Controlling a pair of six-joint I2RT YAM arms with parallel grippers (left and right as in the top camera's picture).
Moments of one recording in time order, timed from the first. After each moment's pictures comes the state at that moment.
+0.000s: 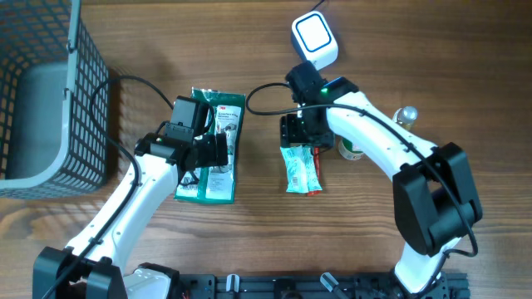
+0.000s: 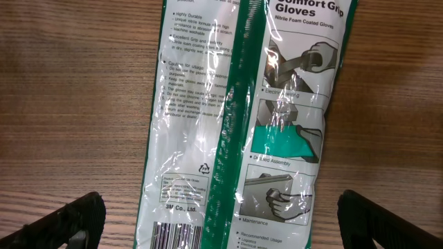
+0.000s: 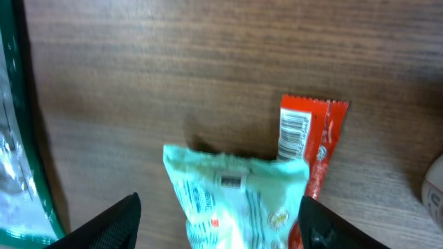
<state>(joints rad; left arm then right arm) -0.28 1.41 0.89 -0.68 -0.12 -0.32 0.52 1.93 1.40 -0.89 -0.14 0.47</state>
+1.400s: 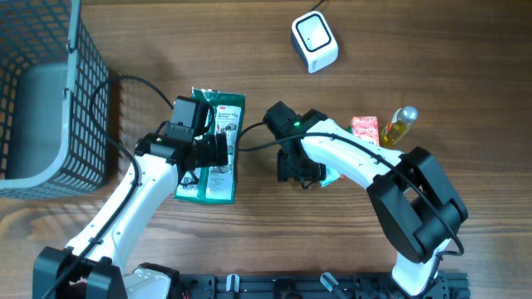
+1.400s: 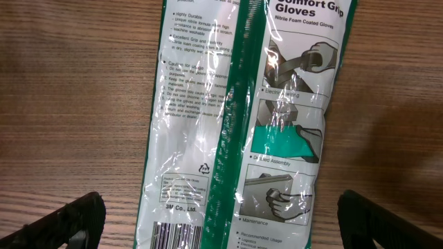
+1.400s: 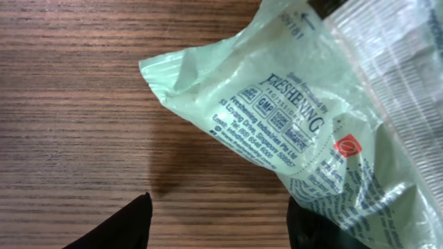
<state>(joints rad) -0.28 1.41 0.89 -0.68 -0.12 -0.32 0.68 1.94 1.24 -0.91 -0.01 0.65</state>
